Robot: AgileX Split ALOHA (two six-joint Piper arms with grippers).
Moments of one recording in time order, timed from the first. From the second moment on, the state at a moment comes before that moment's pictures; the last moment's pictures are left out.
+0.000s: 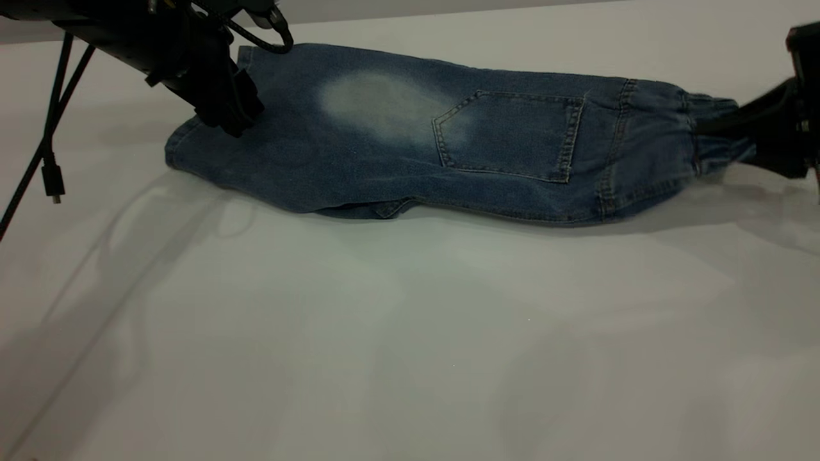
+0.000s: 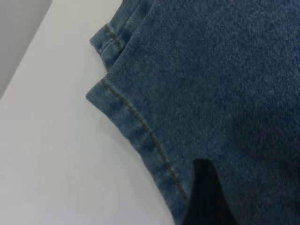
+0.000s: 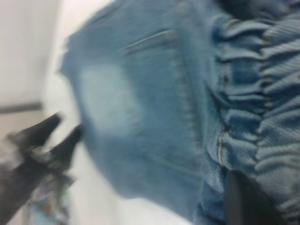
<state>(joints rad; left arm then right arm) -0.23 2.21 -1.19 -0.08 -0.07 0.87 -0.30 2.22 -0.78 1.74 1.05 -1.34</state>
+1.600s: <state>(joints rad) -0.57 2.18 -1.19 -0.08 -0.08 0.67 -0.04 1.89 -0.92 1.75 1.22 -1.29</state>
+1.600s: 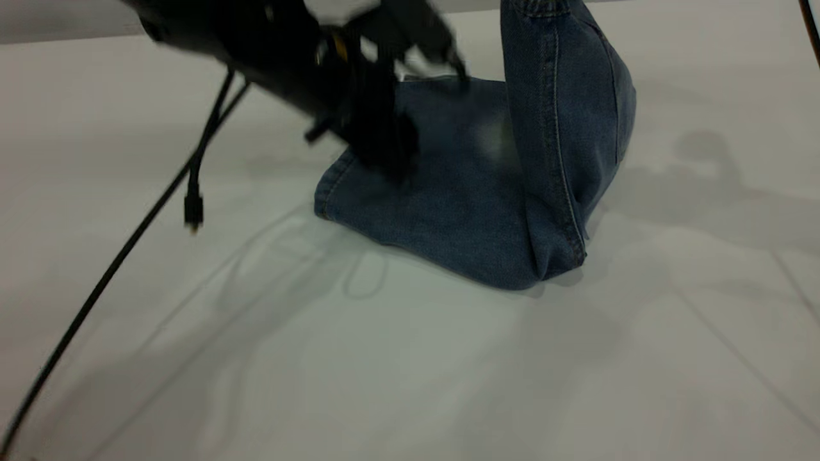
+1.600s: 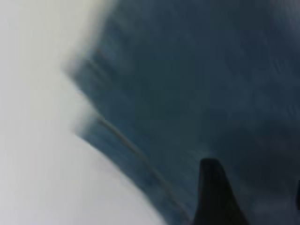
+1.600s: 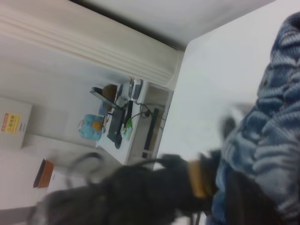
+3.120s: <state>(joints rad) -0.36 1.55 -1.19 -0.08 -0.03 0.67 0.38 2.20 -1.23 1.75 0.68 -1.35</state>
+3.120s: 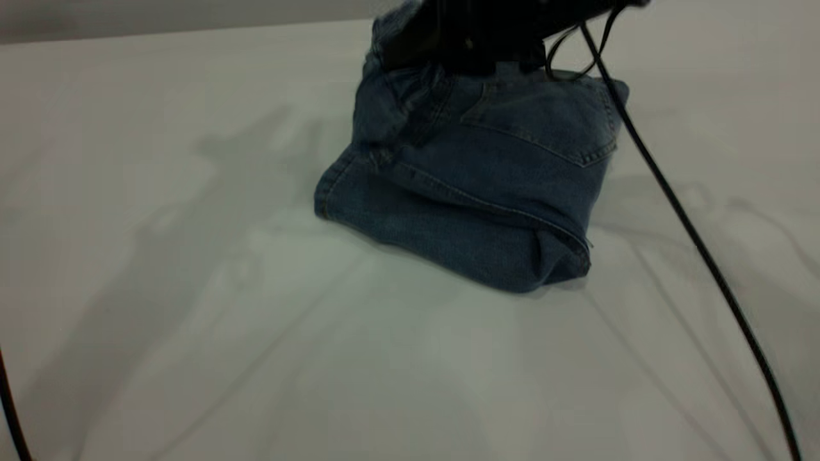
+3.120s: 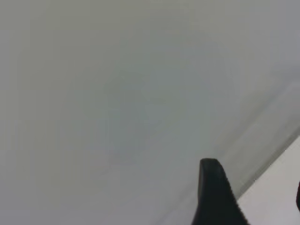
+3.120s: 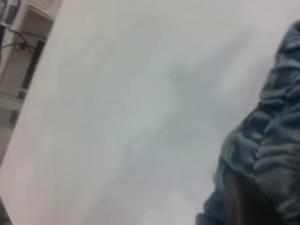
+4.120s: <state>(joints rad) -0.36 1.55 -1.19 -0.08 -0.03 0.67 0.40 2.25 -1.31 1.74 0.78 -1.21</state>
